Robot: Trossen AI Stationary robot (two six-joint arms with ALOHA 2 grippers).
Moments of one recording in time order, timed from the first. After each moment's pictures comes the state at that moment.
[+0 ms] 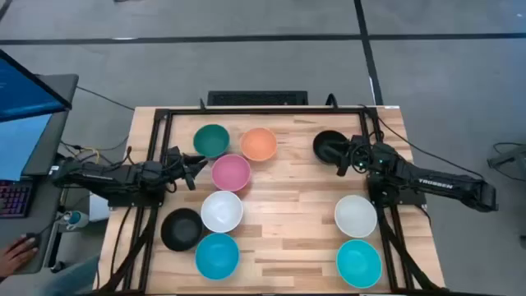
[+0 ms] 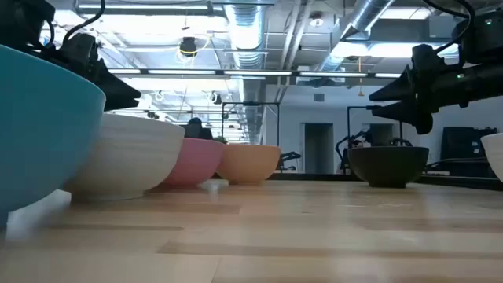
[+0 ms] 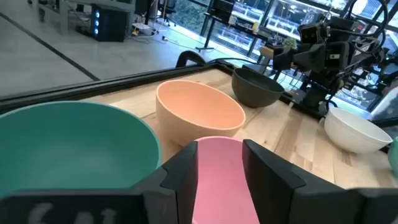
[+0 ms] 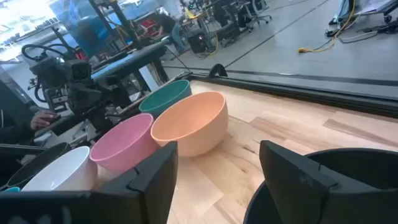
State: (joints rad) left arm -0.07 0.24 0.02 0.06 -0.56 -0.43; right arm -0.40 0.37 0.01 0.24 0.03 0.39
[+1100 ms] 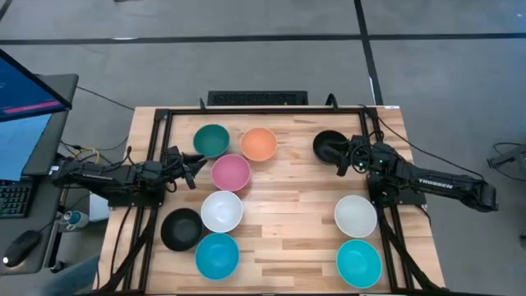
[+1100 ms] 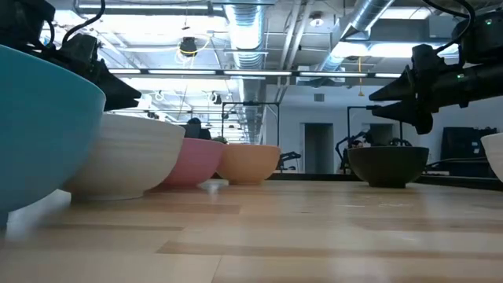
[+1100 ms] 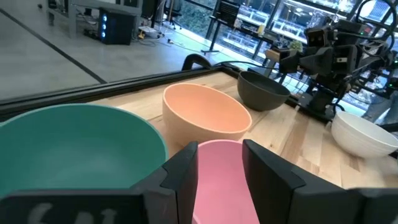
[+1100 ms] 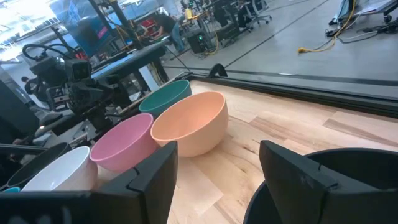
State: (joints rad) left arm -0.07 0.24 0.02 0.07 -0.58 -0.43; right arm -0.40 0.37 0.01 0.24 0.03 0.39
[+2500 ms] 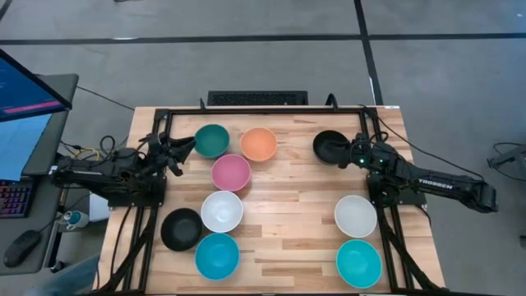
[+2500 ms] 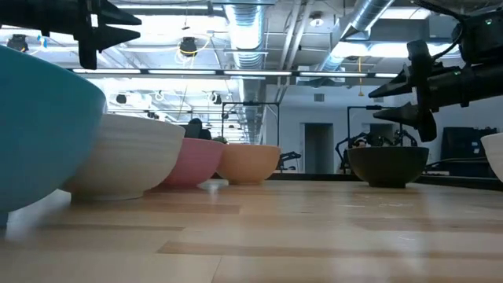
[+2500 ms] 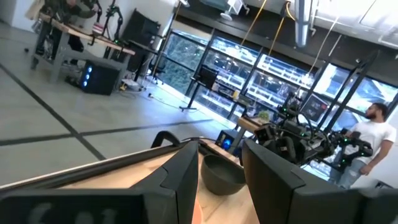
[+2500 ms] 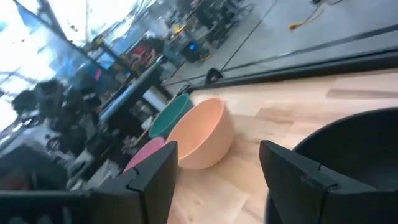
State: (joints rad) left arm -0.07 0.25 0.28 0.14 -0.61 -0.36; right arm -0.41 0.37 0.01 0.25 0.07 0.71
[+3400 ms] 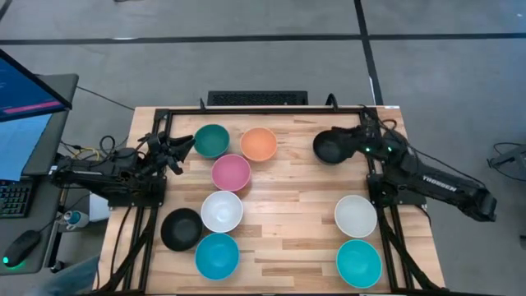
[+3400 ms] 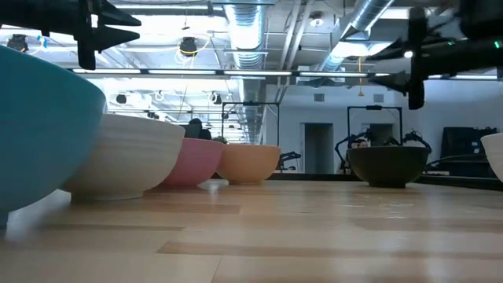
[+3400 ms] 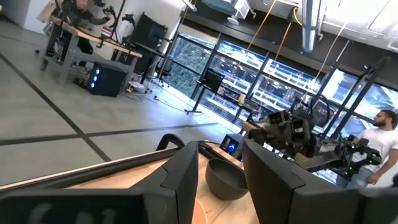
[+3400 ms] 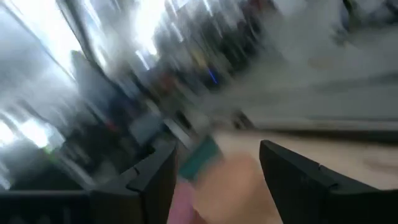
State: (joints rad) left arm -0.07 0.25 0.28 0.15 -0.64 -0.37; right arm -0.57 0.43 0.24 0.13 -0.08 0.59
